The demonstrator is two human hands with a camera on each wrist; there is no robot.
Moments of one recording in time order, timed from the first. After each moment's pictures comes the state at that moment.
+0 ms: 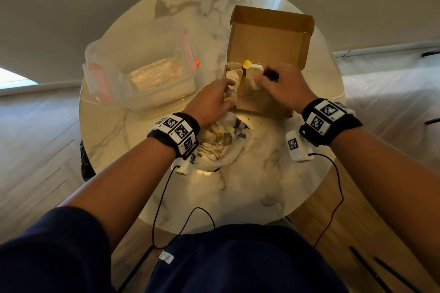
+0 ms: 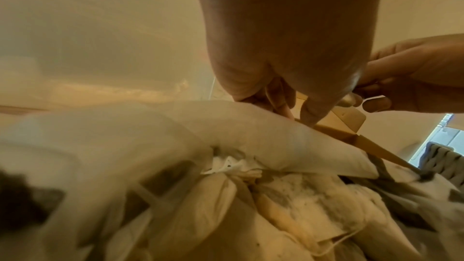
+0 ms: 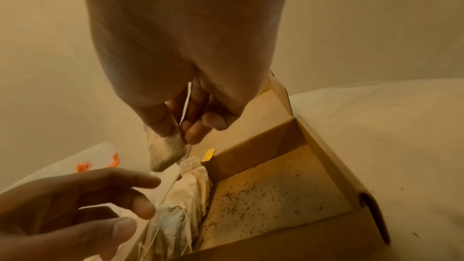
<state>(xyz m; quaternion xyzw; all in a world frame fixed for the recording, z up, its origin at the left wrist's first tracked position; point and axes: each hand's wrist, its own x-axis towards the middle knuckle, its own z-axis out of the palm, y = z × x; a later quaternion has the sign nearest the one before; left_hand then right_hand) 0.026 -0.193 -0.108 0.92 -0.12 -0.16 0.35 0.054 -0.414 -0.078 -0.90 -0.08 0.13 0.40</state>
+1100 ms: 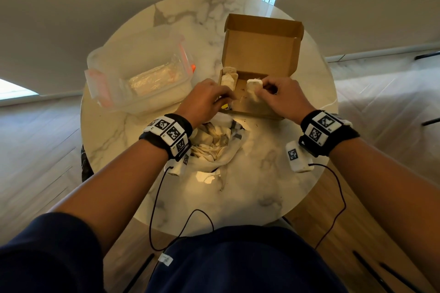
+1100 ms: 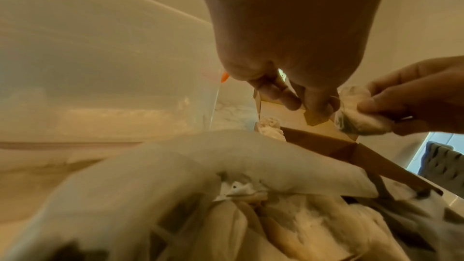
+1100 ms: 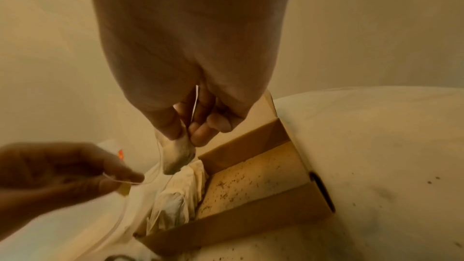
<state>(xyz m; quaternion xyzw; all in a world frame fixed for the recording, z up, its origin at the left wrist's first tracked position) 0.025 -0.185 -0.090 0.93 -0.22 -0.09 0.29 0.029 -0.428 -0.078 -0.91 -0.07 0.13 0.40</state>
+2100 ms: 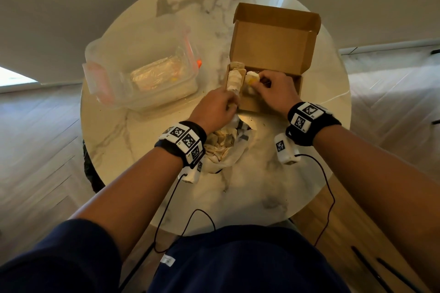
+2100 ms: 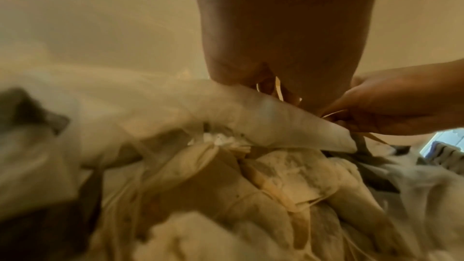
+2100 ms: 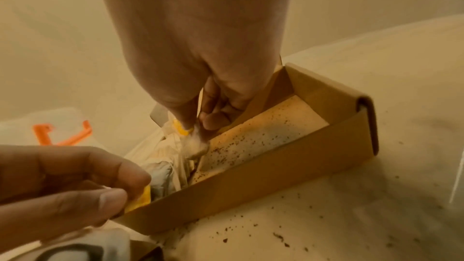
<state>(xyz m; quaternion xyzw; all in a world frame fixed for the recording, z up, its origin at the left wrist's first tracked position) 0.017 -0.198 -0.127 0.93 -0.13 -0.15 0.30 0.061 -0.400 -0.126 -0.91 -0.02 0.13 0.40</state>
